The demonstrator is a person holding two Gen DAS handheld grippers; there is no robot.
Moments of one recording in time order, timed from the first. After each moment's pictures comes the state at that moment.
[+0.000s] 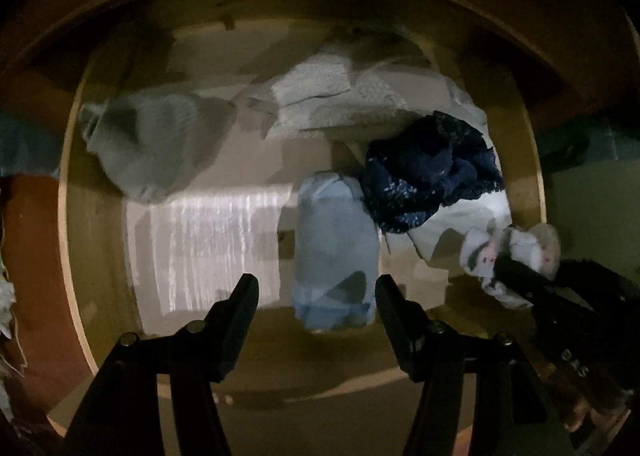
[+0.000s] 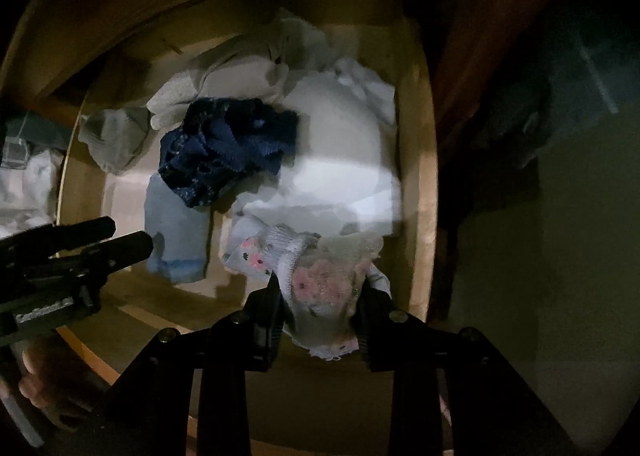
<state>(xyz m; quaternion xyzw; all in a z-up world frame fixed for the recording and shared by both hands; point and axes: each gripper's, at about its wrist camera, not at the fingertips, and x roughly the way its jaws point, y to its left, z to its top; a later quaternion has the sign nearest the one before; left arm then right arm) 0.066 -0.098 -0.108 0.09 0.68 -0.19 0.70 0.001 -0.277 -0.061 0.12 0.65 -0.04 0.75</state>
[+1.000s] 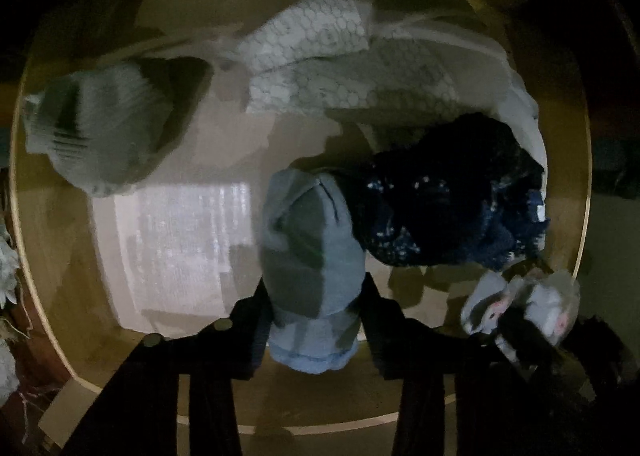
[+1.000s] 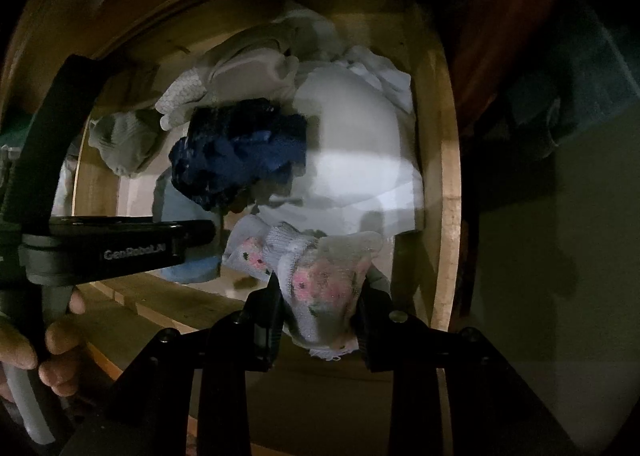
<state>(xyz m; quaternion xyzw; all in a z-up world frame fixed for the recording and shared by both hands) 0.107 -0.132 -0.151 0.10 0.75 -0.13 0.64 0.007 -0.274 -0.073 0.15 0.65 -0.02 0.74</state>
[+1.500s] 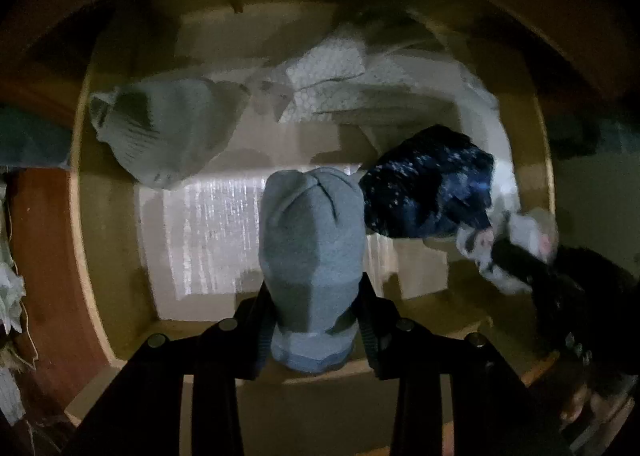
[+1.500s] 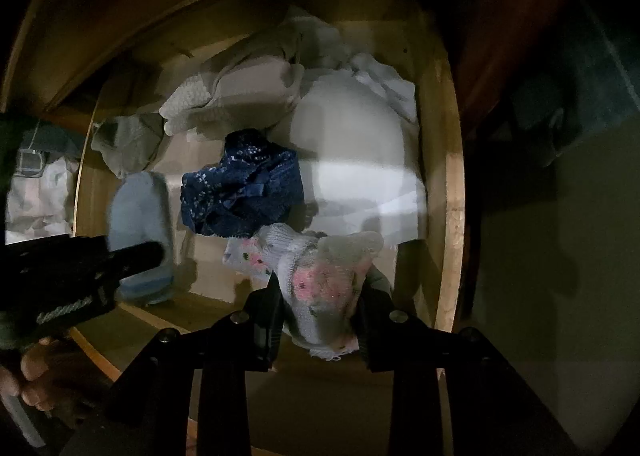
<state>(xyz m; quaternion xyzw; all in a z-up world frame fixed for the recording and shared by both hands) 0.079 -0.090 -0.099 0.10 0.70 -0.18 0.68 0.011 -0.268 -0.071 0.15 0.65 -0.02 0.75</state>
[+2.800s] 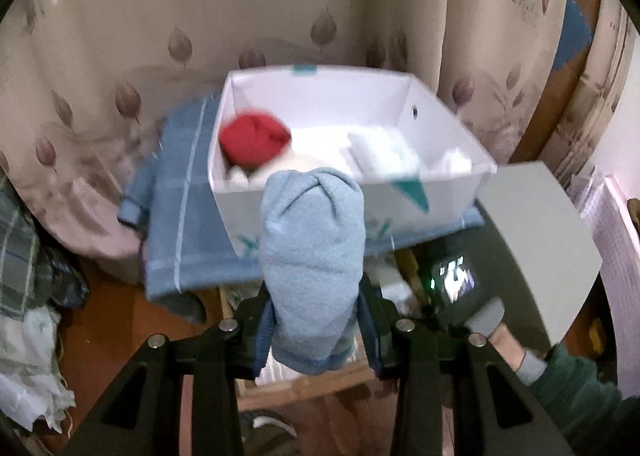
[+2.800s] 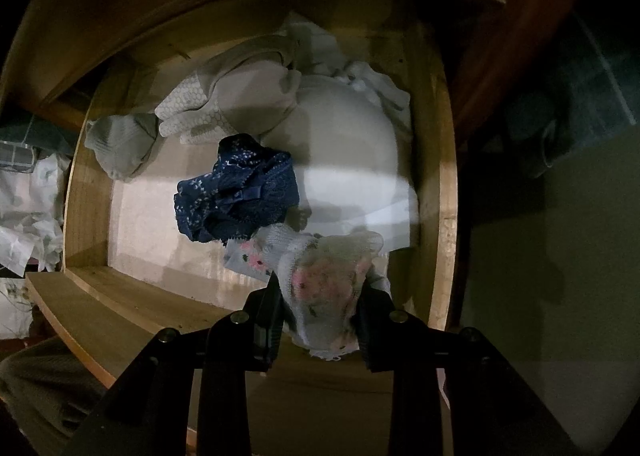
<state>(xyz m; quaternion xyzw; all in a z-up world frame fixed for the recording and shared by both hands) 0.013 -0.036 0.200 0.11 0.44 -0.28 0.85 0.016 -0.262 -0.074 0.12 0.64 -0.03 0.76</state>
